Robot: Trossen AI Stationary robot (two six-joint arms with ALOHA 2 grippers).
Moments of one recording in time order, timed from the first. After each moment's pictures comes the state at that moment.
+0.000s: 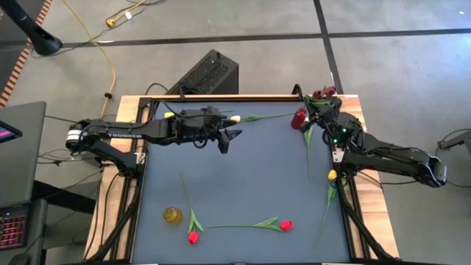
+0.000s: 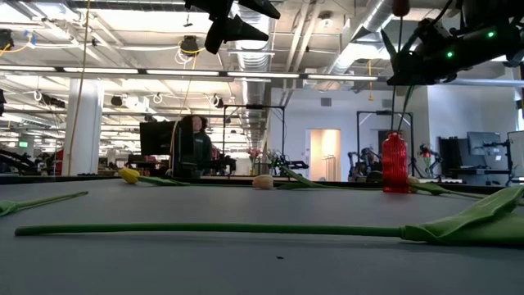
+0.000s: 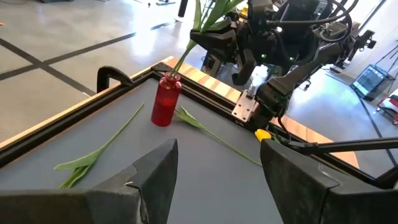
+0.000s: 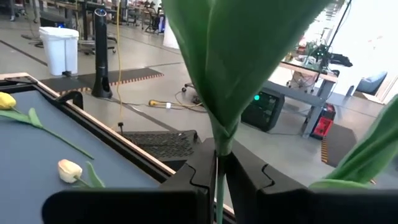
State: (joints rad) left arm 0.11 1.38 1.11 0.01 -0.21 -0.41; right arm -0.47 0.56 0.33 0.18 0.55 -0.15
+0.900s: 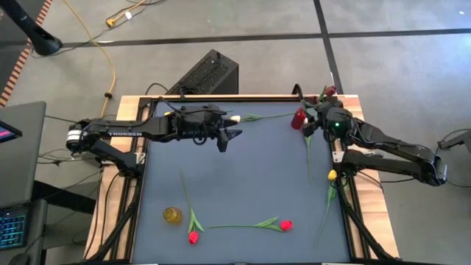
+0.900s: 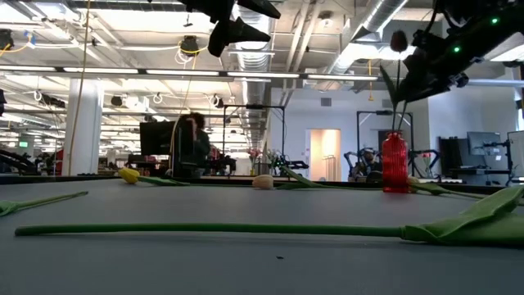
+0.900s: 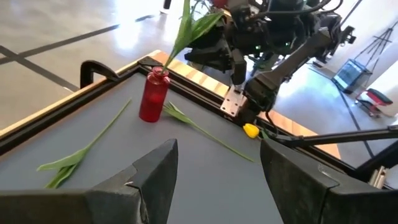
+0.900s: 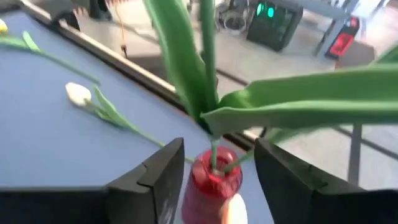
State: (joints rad) left arm 0.16 1.38 1.11 0.01 -0.09 -0.41; right arm -0.48 0.61 0.55 -0.43 0.52 0.12
